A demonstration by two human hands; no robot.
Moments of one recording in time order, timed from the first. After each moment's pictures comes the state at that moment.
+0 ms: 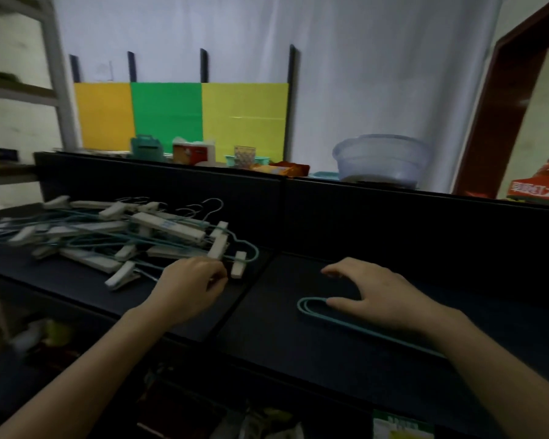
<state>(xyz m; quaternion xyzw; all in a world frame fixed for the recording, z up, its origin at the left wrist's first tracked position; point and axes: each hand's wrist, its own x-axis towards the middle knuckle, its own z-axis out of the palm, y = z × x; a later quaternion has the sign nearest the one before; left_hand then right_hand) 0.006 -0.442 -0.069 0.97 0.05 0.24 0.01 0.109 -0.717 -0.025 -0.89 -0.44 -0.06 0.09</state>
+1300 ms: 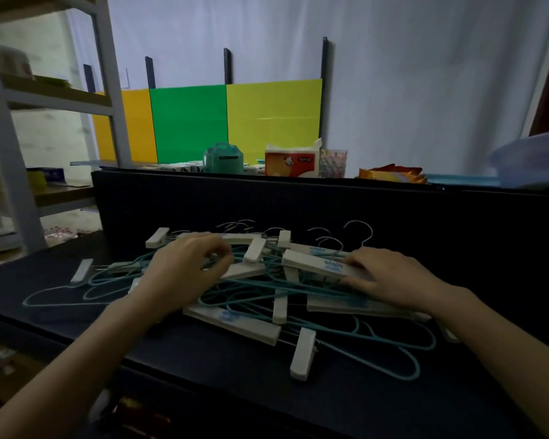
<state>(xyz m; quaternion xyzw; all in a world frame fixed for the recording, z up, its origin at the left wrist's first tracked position) -0.031 -0.118 -0.029 0.94 0.03 0.33 0.09 0.115 -0.372 -0.023 -0.92 -0.38 -0.07 0.02</state>
